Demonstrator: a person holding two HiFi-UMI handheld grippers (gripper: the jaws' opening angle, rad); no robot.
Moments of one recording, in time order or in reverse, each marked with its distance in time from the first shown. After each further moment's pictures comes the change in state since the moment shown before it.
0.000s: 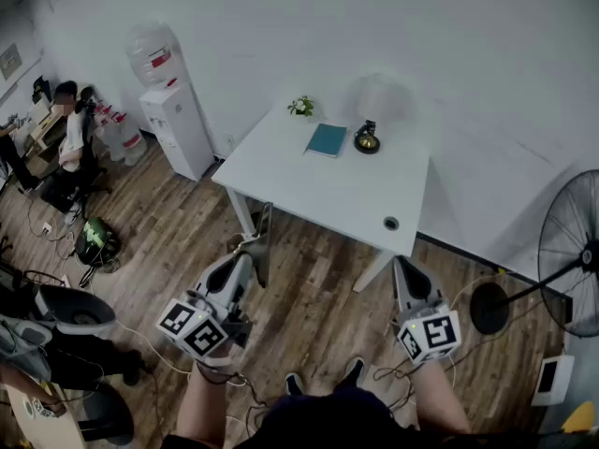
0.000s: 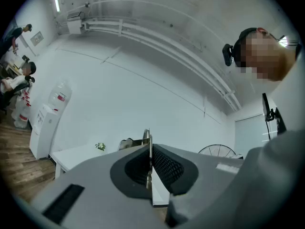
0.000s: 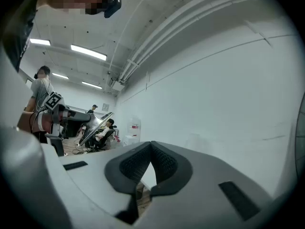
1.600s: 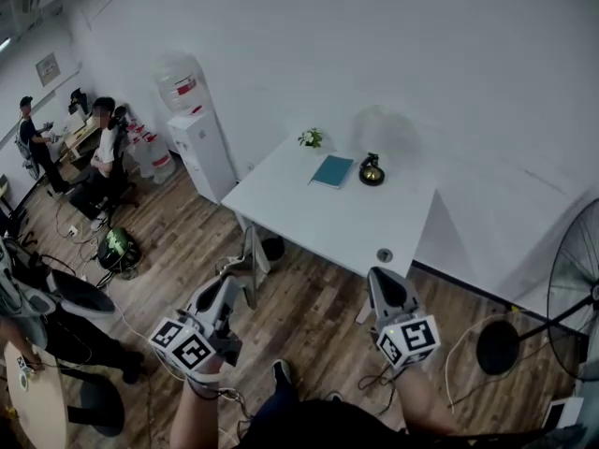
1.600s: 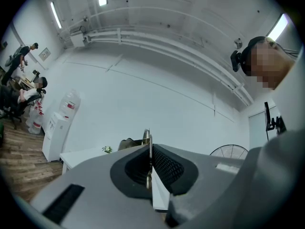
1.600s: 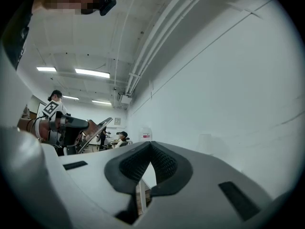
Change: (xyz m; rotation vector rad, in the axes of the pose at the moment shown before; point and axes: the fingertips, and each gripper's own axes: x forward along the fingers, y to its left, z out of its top) left arm 0.009 -0.097 -0.026 0.042 -0.051 0.149; right arm -0.024 -0.063 -0.010 0.135 -0.106 0.182
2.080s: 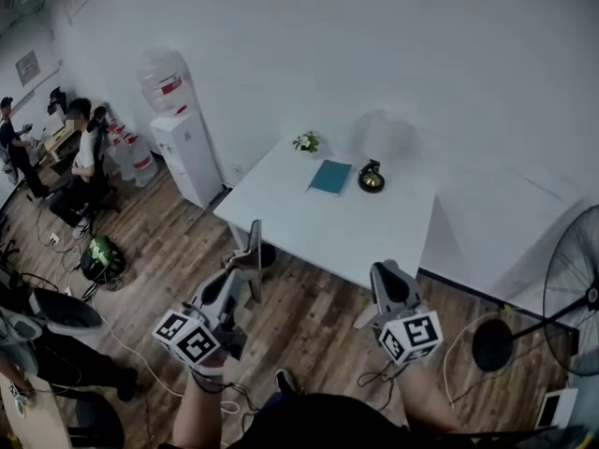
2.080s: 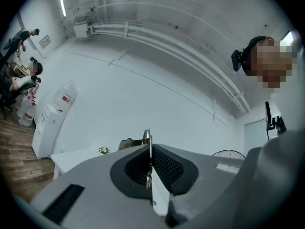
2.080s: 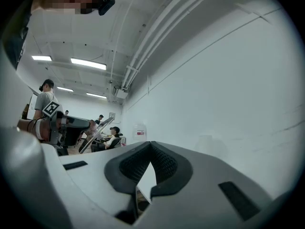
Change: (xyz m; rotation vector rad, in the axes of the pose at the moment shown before) left arm 0.054 0.110 0.020 -0.066 -0.003 -0.080; right arm 0.103 0.010 -0.010 -0.055 0.036 -0.071
